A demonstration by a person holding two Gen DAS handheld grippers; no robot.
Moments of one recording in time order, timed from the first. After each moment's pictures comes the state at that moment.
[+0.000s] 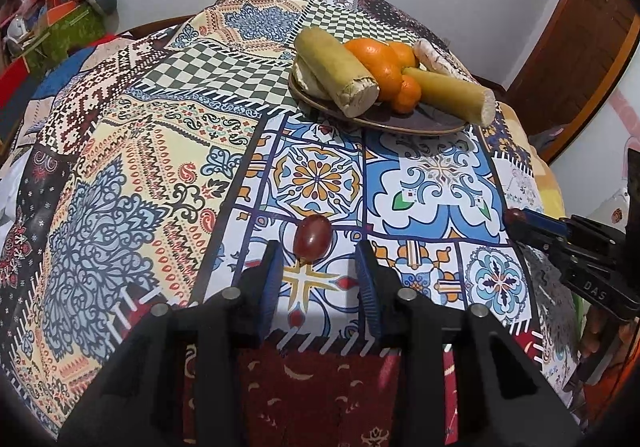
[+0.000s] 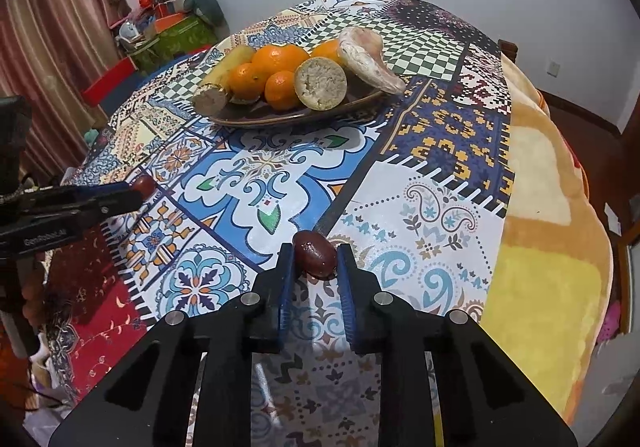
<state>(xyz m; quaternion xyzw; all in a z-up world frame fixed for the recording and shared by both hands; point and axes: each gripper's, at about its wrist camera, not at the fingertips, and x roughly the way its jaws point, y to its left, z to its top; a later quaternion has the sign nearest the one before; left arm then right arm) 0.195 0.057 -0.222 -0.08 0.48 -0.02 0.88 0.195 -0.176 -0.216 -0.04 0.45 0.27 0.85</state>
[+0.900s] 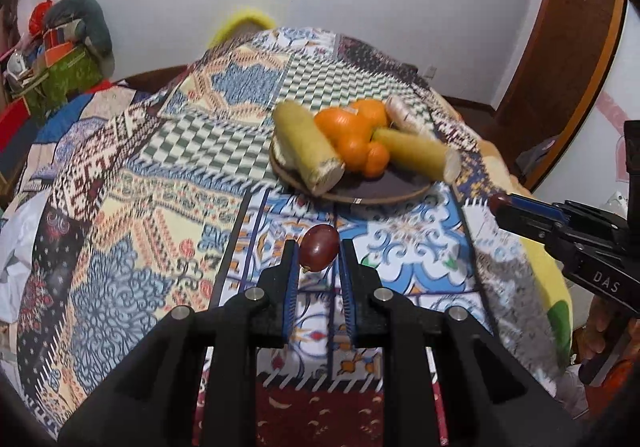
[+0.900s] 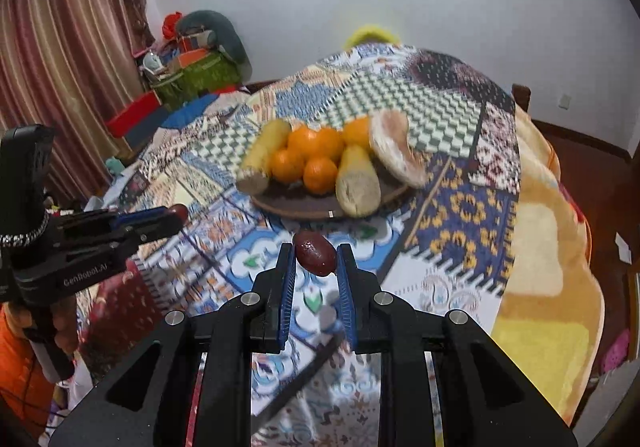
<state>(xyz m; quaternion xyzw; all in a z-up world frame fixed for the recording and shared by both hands) 0.205 0.041 -0.172 -0.05 0.41 -0.03 0.91 0.205 -0.159 -0.163 -0.02 0.38 0.30 0.87</state>
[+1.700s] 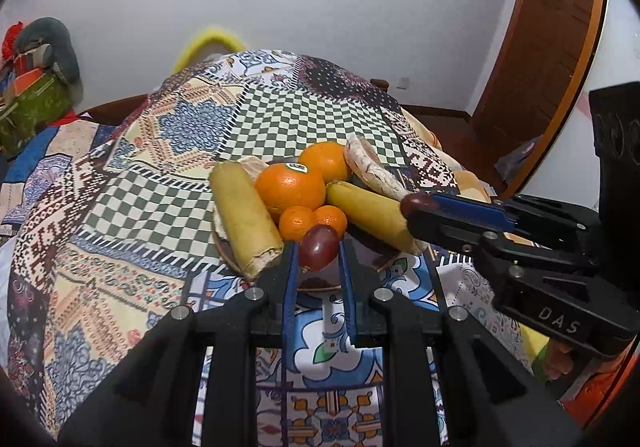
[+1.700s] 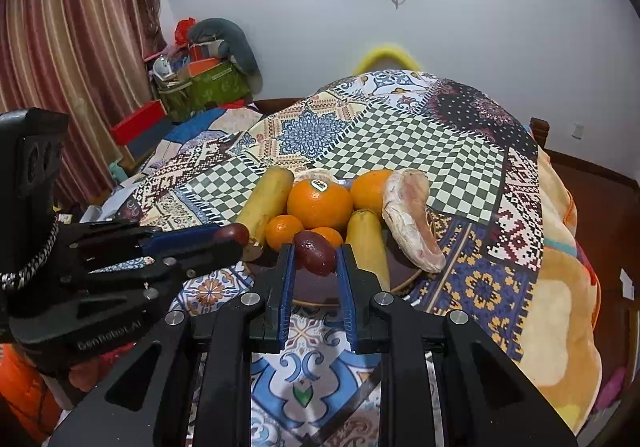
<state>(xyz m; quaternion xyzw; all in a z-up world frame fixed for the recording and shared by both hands) 0.270 0.012 -0.167 -0.04 0.39 -0.08 0.92 0.255 -0.132 -0.156 -0.04 0.35 0.32 0.88</state>
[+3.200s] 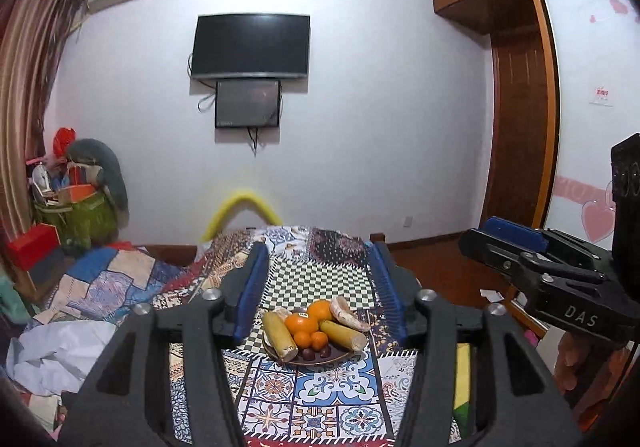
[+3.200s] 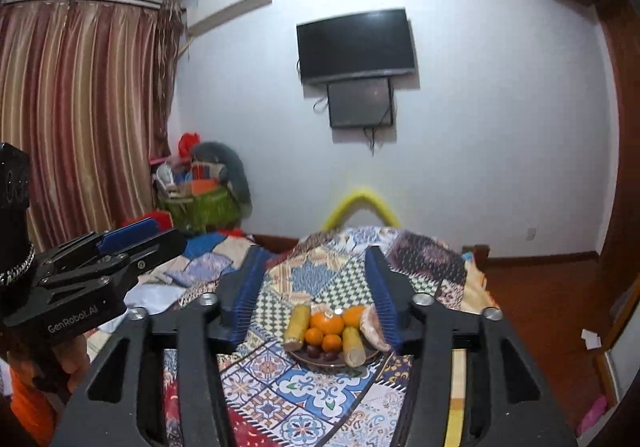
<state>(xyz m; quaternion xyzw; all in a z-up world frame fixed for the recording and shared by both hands) 0.075 -0.005 0.029 -0.02 0.11 -0.03 0.99 0.091 -0.185 0.009 -0.01 0.12 0.27 0.95</state>
